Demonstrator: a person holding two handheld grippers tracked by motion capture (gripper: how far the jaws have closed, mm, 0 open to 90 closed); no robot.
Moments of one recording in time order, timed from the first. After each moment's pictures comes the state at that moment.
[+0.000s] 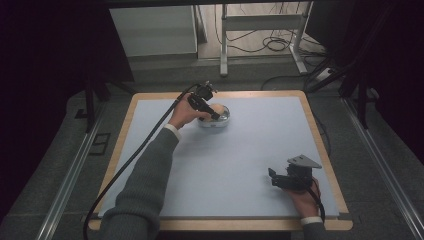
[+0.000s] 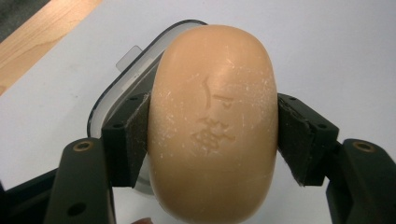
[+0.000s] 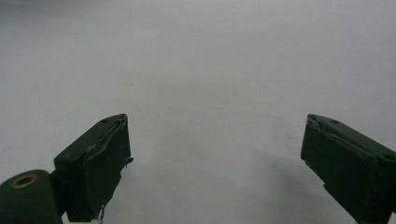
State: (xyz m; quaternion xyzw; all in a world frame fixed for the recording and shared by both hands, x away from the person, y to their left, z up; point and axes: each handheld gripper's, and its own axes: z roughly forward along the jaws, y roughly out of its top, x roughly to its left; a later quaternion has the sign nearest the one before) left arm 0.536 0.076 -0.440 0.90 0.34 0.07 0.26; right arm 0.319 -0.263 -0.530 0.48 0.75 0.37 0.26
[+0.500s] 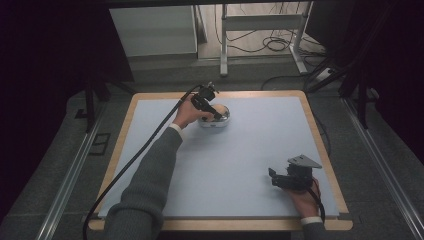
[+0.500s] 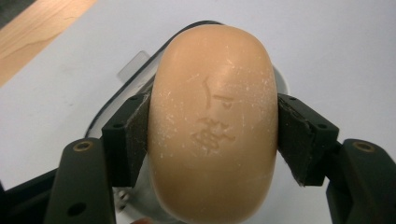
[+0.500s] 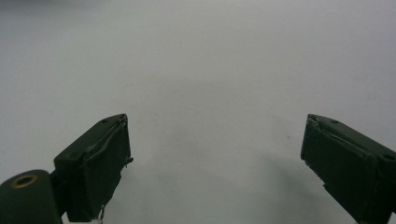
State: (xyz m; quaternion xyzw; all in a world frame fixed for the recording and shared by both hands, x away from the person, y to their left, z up) left arm 0.550 0.070 -0.457 0.90 0.35 0.06 0.26; right arm 0.319 -0.263 -0.530 0.48 0.75 0.37 0.26
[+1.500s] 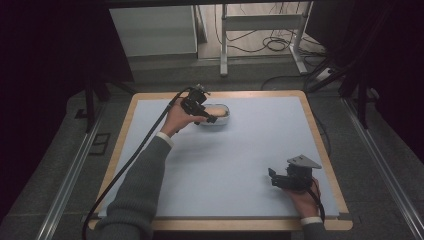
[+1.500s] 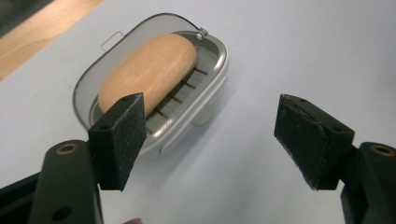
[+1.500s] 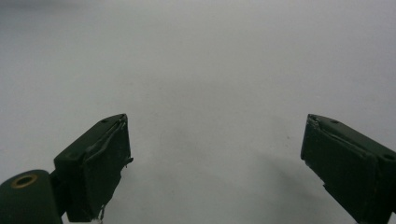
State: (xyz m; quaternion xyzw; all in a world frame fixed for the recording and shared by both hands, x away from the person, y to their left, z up) left arm 0.498 0.101 -0.432 0.88 0.35 0.08 0.32; right arm 0.318 -0.262 -0.529 0.48 0.75 0.37 0.26
